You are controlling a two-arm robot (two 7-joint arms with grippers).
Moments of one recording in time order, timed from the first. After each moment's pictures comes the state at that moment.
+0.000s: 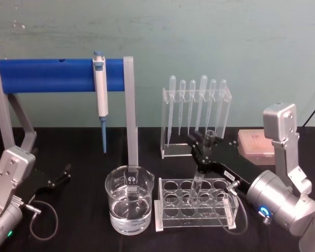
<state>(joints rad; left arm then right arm) -0.20 0.60 0.45 -1.41 -0.25 -0.12 0.03 0.19 0.43 -0.37 -1.71 0.46 0.11 0.26</state>
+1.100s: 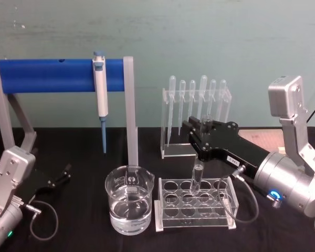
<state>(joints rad) -0.20 0.60 0.45 -1.41 -0.25 -0.12 0.03 0.23 0.48 -0.35 -1.81 0.48 0.23 0.35</state>
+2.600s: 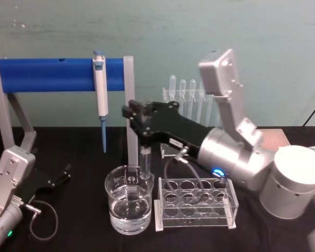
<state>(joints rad) -0.20 0.60 0.45 -1.41 -0.25 -0.12 0.03 0.44 0.35 -0.53 -1.73 0.41 0.25 0.37</state>
